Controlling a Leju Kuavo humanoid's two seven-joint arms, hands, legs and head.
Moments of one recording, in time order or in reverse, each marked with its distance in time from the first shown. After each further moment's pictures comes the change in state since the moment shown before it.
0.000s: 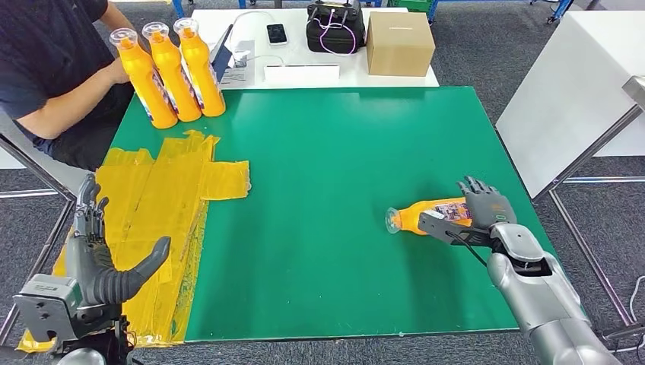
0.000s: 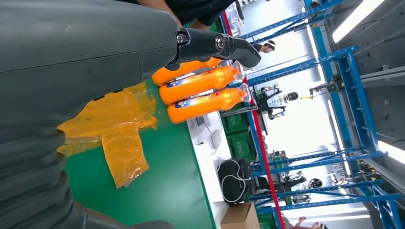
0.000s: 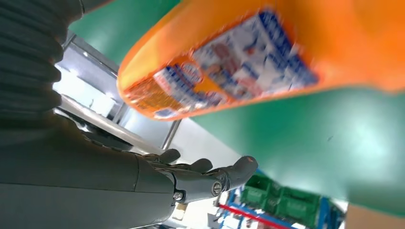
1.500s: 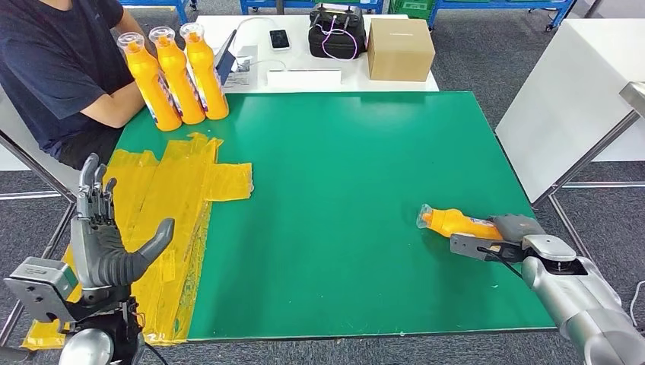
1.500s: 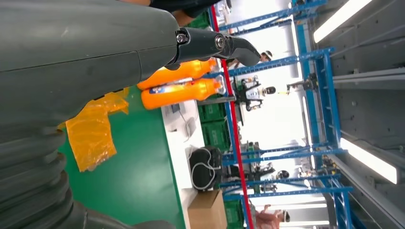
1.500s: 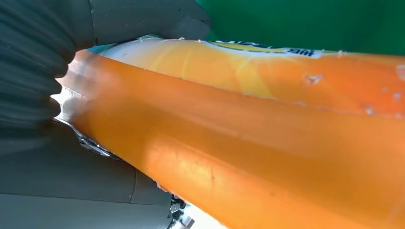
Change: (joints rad) left arm -0.089 0.032 -0.073 0.034 0.106 0.026 0.008; right arm -0.074 -0.143 0.162 0.306 -0.132 0.151 -0.065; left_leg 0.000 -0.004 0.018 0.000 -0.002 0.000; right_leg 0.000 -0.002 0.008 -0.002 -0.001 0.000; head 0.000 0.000
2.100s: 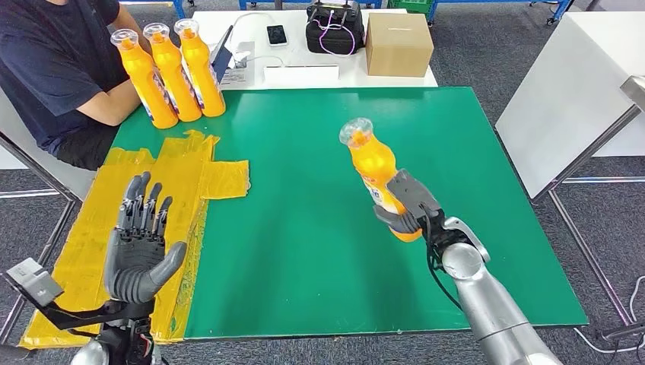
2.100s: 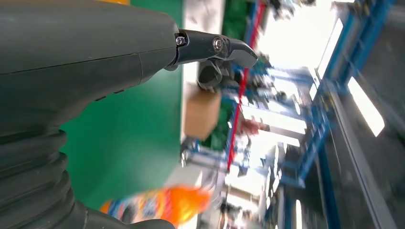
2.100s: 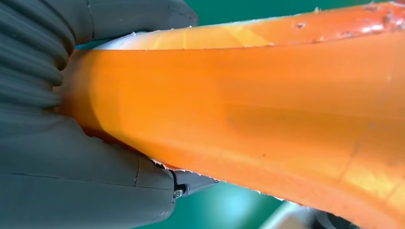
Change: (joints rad) left arm 0.047 0.003 -0.090 0.003 0.427 -0.256 0.081; right arm 0.111 0.357 -0.112 -0.547 -0.788 -0.132 0.085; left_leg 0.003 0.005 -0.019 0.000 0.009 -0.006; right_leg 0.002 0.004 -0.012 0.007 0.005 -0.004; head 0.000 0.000
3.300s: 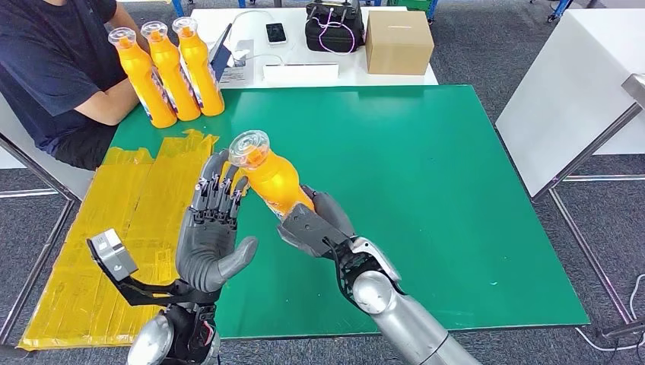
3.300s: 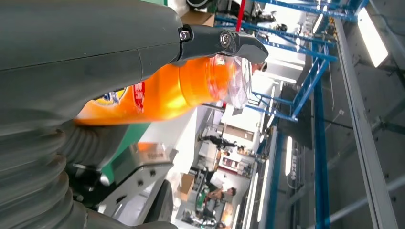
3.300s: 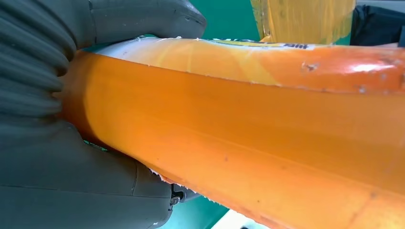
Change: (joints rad) left arm -0.175 0.020 -0.356 0.100 0.082 0.160 -0.016; right arm 0.030 0.231 0.315 -0.044 0.110 -0.159 -0.050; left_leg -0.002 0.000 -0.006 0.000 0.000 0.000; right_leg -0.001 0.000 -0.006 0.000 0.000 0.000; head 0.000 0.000
